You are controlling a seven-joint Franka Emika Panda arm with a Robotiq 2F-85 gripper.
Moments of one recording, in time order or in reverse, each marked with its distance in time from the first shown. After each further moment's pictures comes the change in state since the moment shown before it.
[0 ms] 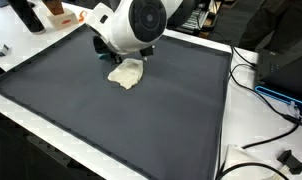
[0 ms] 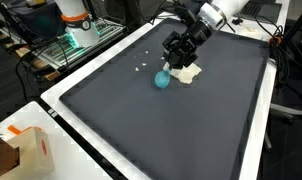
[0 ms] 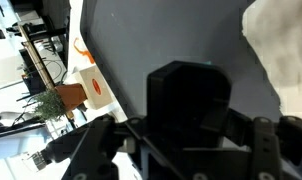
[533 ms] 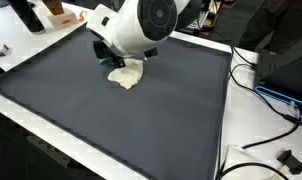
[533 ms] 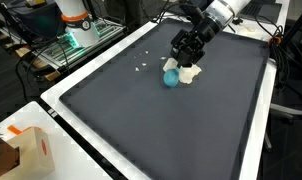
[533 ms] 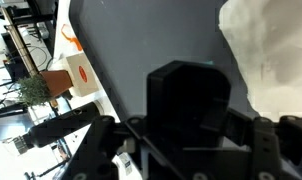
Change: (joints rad) arm 0.014 0.029 0.011 0.075 0.000 0.003 -0.083
